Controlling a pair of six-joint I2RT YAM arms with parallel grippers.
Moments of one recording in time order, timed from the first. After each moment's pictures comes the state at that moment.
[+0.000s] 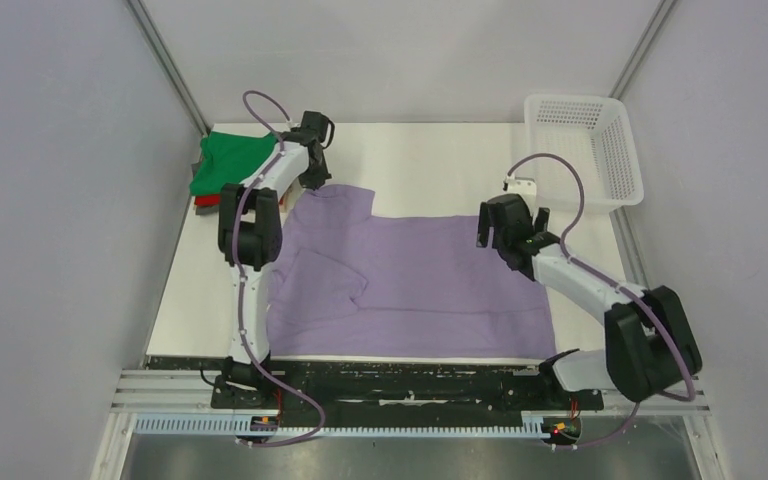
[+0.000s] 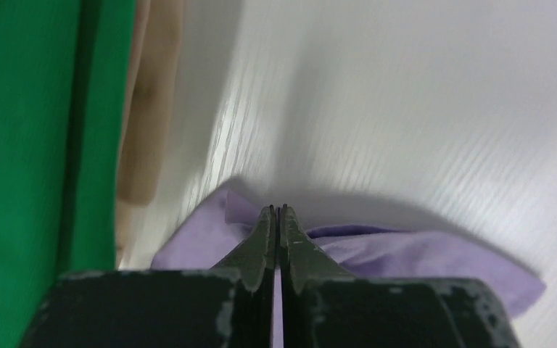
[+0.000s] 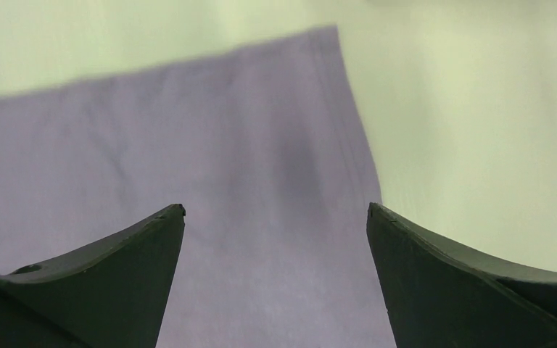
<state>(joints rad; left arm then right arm) -0.21 2.36 2.01 -0.75 -0.27 -0.42 0.40 1.29 0.69 -0.20 0.50 0.34</state>
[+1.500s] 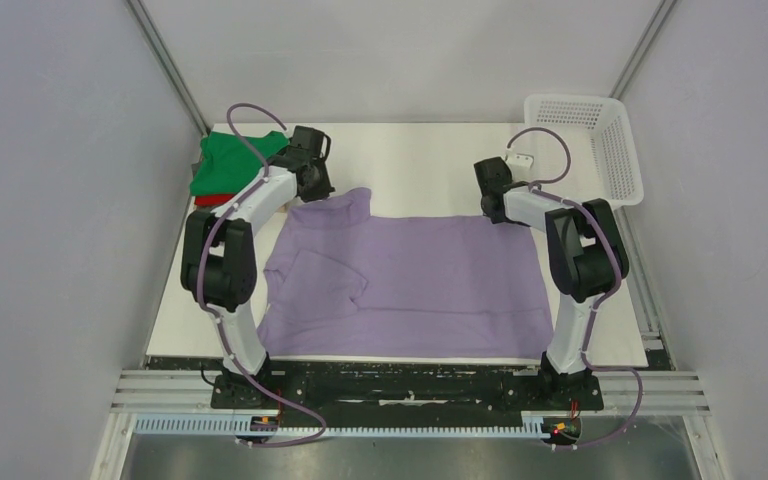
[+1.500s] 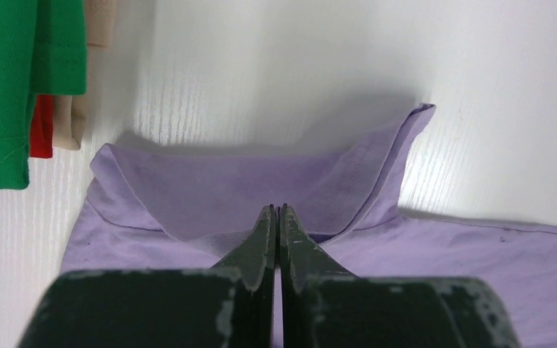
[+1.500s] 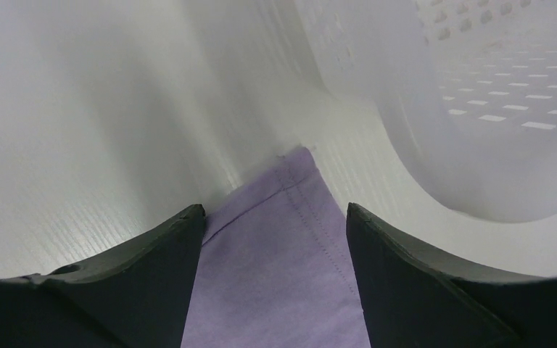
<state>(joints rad) -0.27 1.88 1.47 -0.52 -0.14 -0.45 0.26 1.96 1.23 -0.32 0.71 0.44</state>
